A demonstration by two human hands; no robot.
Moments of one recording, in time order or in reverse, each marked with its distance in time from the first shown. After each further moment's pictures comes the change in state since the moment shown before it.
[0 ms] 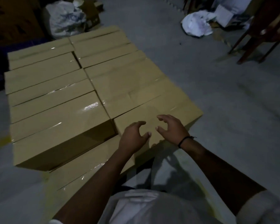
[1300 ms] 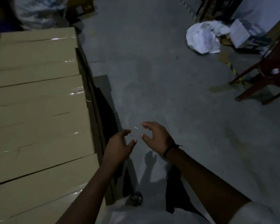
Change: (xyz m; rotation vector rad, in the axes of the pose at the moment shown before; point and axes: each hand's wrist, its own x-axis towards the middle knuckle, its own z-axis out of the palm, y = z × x) left_hand 0.509 0.310 0.227 -0.242 0.180 -0.317; right_hand 0.437 0.369 -0.338 0.027 -0.241 -0.178
